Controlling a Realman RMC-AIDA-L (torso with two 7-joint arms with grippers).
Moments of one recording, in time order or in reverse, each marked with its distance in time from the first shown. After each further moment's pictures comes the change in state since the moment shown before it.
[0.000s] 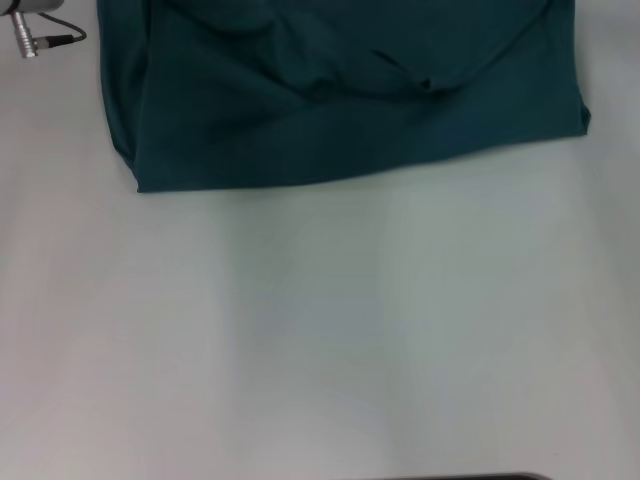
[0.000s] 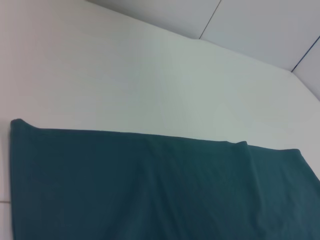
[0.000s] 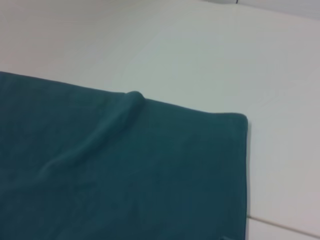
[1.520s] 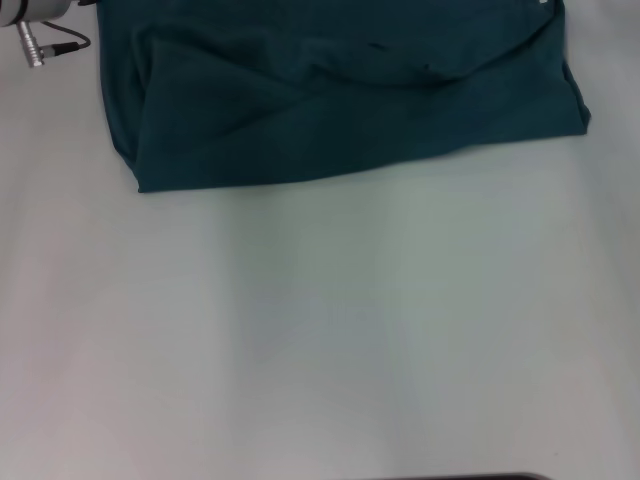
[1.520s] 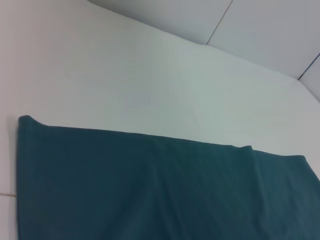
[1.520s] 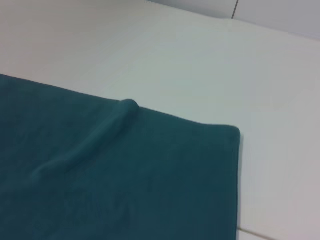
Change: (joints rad) left arm 0.035 -0.034 0.026 -0.051 0.000 -0.027 -0.042; right arm -0.004 -0.004 -0.035 -0.004 -0.004 0.028 0.001
